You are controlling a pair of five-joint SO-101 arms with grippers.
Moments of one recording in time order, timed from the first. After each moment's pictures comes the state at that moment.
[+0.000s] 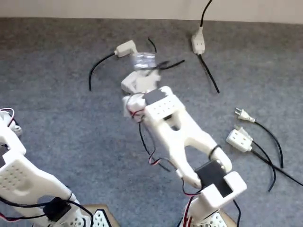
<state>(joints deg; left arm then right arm) -50.2 25.7 1.4 69.1 0.7 -33.4 4.5 11.7 54.1 -29.4</state>
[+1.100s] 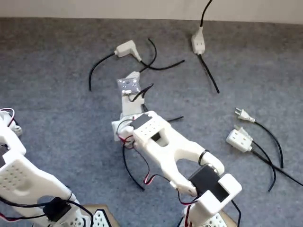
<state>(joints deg) -50.2 25.9 1.4 69.1 0.7 -42.2 4.5 28.2 38.4 -22.8</state>
